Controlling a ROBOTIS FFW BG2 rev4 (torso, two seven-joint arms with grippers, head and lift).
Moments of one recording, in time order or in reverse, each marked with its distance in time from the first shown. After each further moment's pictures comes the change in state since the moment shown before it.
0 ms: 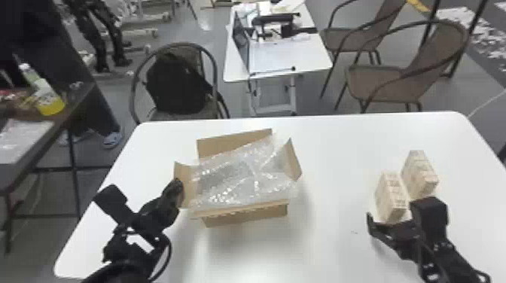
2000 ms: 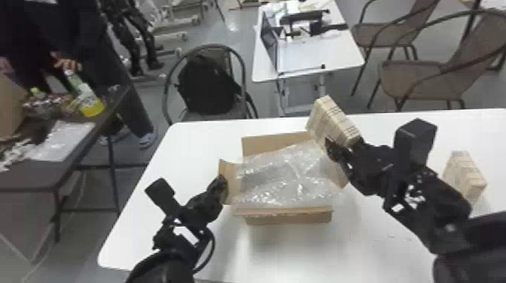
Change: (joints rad) left arm -0.031 0.000 -0.045 0.032 0.013 0.020 -0.023; right arm -0.163 -0.004 0.296 -0.285 -0.267 0.133 0.183
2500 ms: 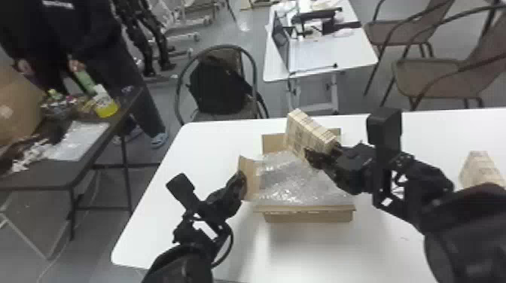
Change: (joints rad) left arm -0.023 0.000 -0.028 0.022 0.011 -0.004 0.000; right arm -0.080 0.031 0.053 -0.001 0.023 0.212 0.111
